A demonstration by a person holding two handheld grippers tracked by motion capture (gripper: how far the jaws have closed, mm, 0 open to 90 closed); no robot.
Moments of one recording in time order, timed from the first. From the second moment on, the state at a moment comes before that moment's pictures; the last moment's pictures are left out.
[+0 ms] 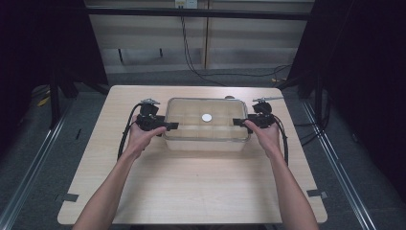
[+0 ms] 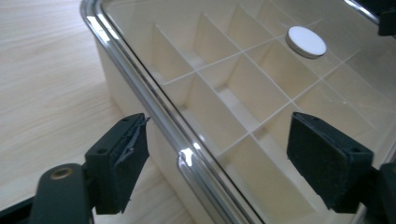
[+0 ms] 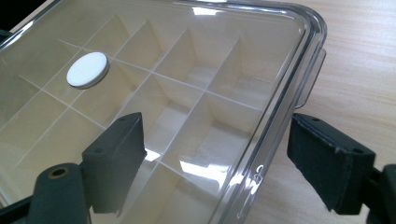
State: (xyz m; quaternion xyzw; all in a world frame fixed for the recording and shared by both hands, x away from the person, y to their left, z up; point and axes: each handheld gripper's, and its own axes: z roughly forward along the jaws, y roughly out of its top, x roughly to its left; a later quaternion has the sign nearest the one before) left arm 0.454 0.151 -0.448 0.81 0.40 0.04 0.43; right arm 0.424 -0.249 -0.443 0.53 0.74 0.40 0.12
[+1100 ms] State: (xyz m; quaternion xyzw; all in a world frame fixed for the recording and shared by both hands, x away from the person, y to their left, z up) left arm 0.472 0.148 -0.451 0.81 0.40 0.02 0.43; right arm 0.441 -0.242 -0.451 0.55 0.73 0.40 0.10
